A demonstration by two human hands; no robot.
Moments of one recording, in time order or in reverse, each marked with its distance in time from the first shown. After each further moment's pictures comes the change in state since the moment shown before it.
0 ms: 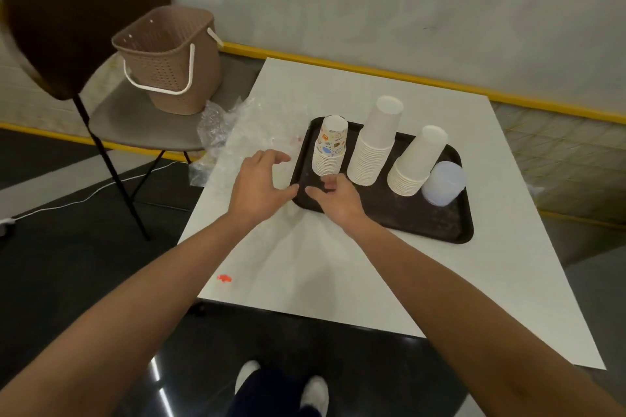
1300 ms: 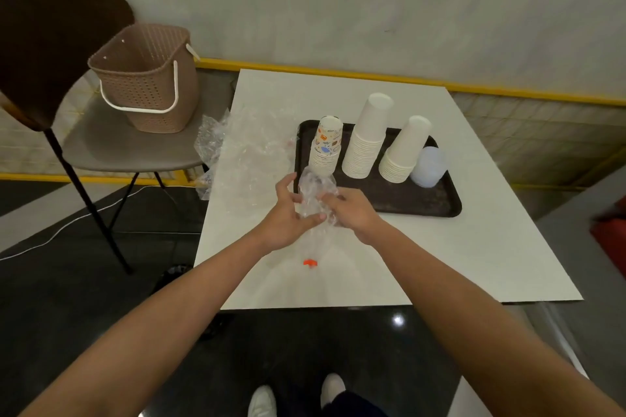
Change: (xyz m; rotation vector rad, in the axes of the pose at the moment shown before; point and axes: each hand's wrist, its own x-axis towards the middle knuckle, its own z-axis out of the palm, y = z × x) left_hand -0.035 -0.009 -0.013 -0.546 -0.578 -0.124; right_hand -0.048 -0.012 0.016 0.164 -0.023 0.098
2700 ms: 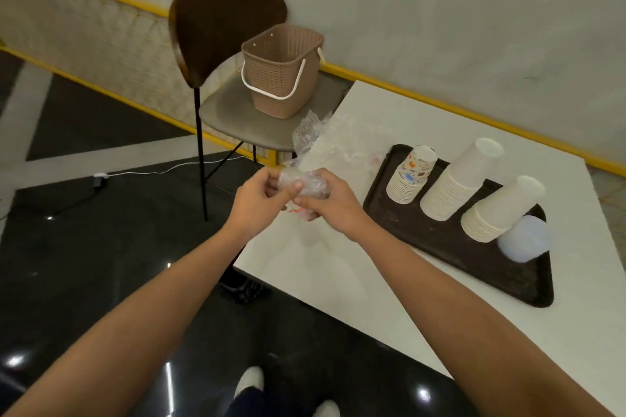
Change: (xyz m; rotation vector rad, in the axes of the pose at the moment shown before) left_hand -0.075 -0.033 -0.079 -0.117 0.745 0.006; right_hand 0.001 -0.050 0.096 -0.069 -0.534 -0.447
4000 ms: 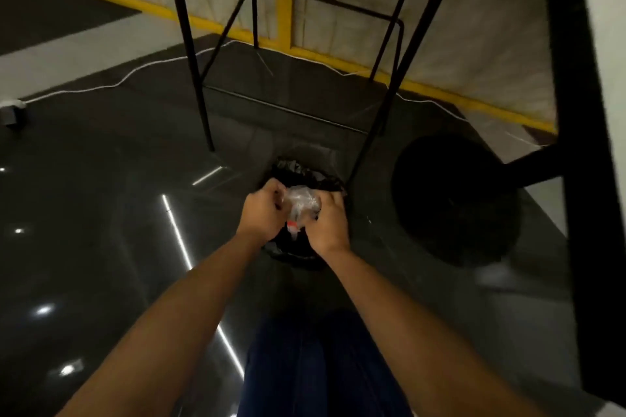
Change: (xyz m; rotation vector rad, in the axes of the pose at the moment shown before) left_hand 0.137 -0.493 -0.095 0.522 -0.317 -0.254; right_hand 0.199 0.396 0.314 -0.405 0.346 0.527
